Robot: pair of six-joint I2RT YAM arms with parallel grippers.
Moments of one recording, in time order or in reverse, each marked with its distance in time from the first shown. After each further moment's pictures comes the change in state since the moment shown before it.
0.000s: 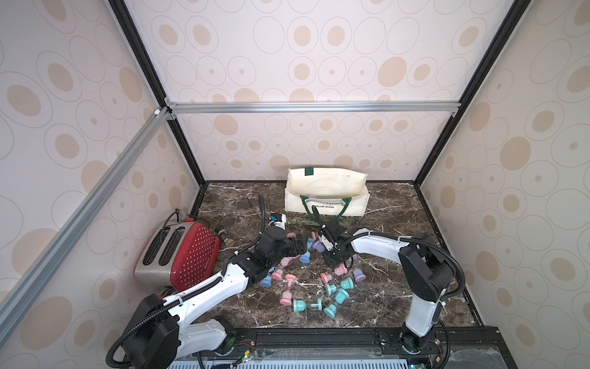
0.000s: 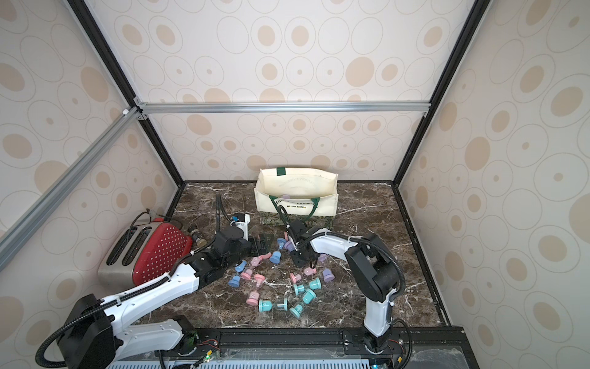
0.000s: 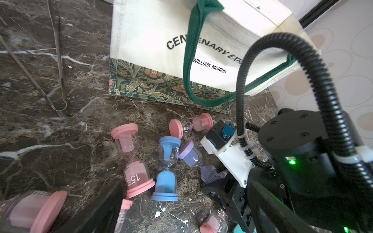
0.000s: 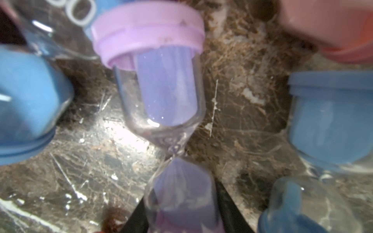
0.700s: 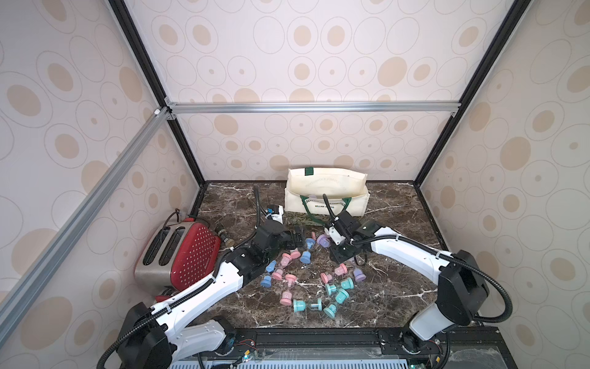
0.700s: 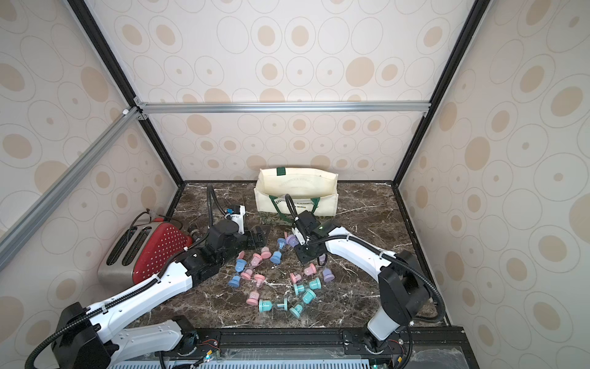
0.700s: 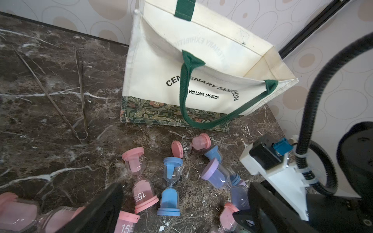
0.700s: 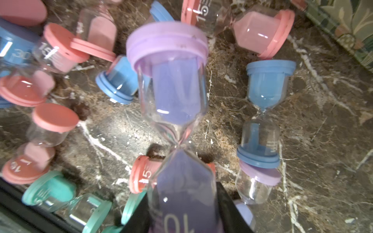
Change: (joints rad) left arm 0.000 -0.048 0.125 -0.098 -0.084 0.090; right arm -0.018 -0.264 0.051 -0.195 -0.056 0.002
